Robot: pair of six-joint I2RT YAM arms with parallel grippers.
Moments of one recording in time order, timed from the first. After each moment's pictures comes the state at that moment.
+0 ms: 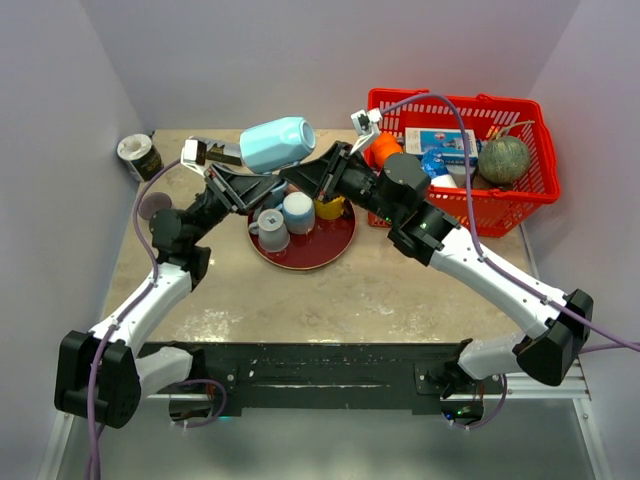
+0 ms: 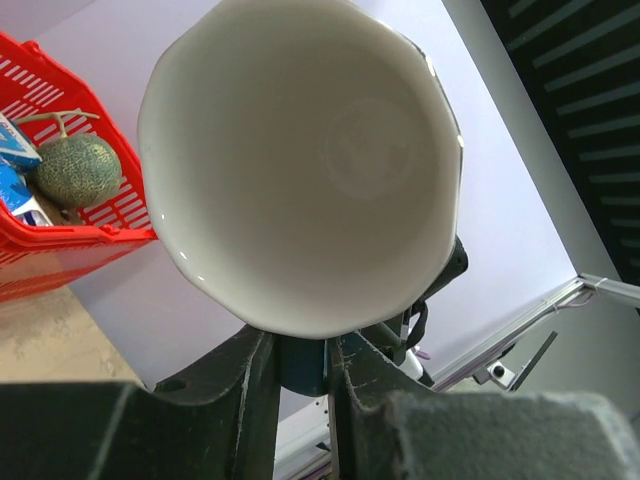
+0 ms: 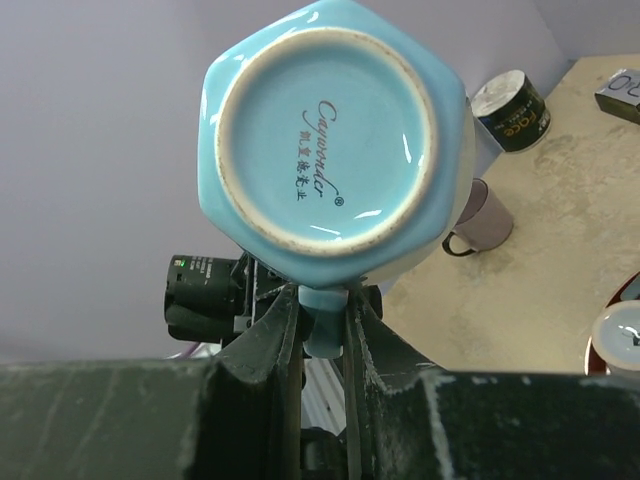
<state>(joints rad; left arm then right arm) -0.26 1.13 0.68 1.04 0.63 -1.56 0.82 1.35 1.34 0.16 -0.19 0.83</state>
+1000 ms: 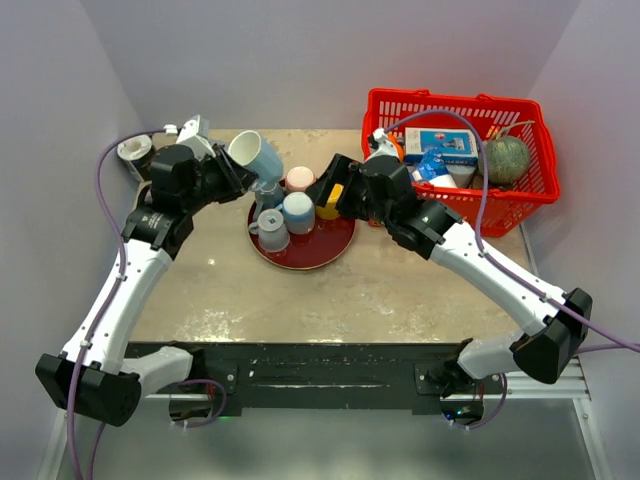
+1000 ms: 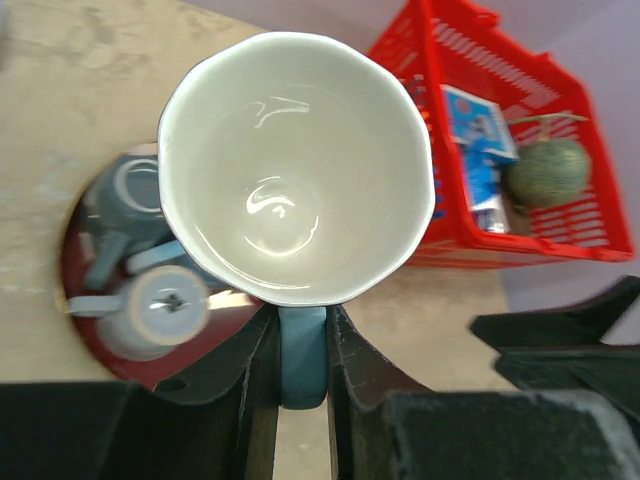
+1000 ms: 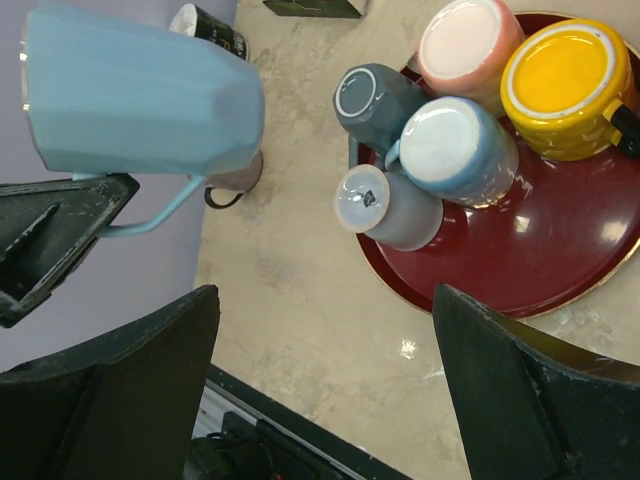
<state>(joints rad) -0.26 1.13 1.22 -0.37 0.20 -0.62 0.78 1.37 1.37 -0.40 0.18 0.86</state>
